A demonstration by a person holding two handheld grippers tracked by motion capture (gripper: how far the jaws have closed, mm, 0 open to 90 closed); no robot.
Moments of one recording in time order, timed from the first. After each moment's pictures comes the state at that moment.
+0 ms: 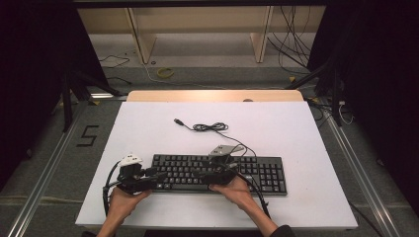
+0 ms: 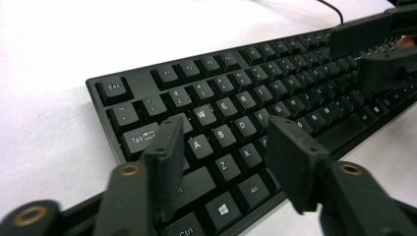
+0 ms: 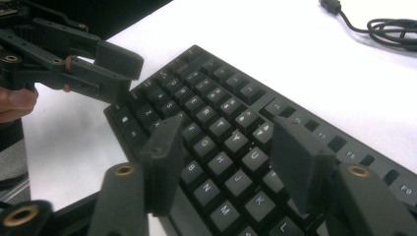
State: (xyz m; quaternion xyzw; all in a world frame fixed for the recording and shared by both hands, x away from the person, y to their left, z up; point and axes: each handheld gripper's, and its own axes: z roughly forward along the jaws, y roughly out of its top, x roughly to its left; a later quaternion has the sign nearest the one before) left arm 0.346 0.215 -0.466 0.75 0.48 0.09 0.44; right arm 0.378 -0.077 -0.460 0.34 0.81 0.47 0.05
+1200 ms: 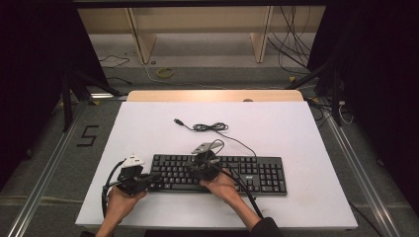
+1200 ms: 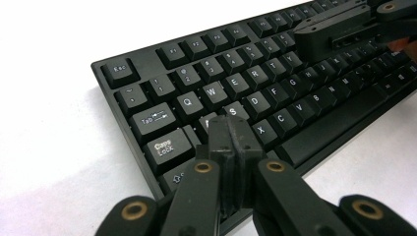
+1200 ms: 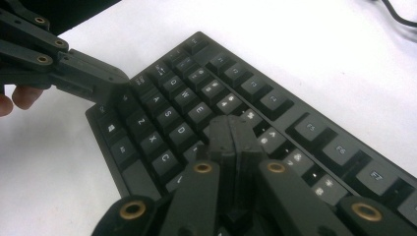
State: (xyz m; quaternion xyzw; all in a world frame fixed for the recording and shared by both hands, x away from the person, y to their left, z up) left arm 0.346 0.215 -0.469 0.78 0.47 0.10 0.40; right arm 0.394 -0.035 -0.469 0.34 0.84 0.42 0.05
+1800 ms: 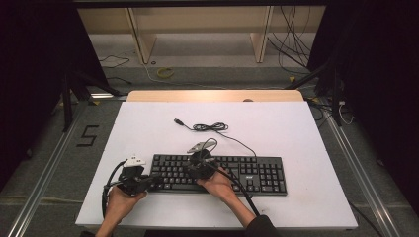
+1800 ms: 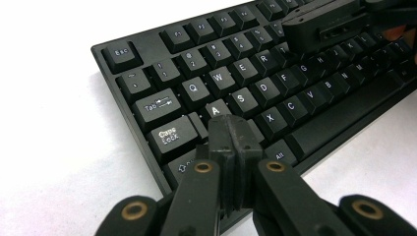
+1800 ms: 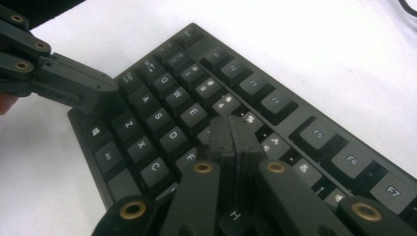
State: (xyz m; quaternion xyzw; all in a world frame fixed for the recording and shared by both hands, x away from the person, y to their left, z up) left arm 0.348 0.214 -0.473 0.79 0.47 0.09 0.37; right arm 0.402 -0.023 -0.475 0.34 0.85 0.40 0.06
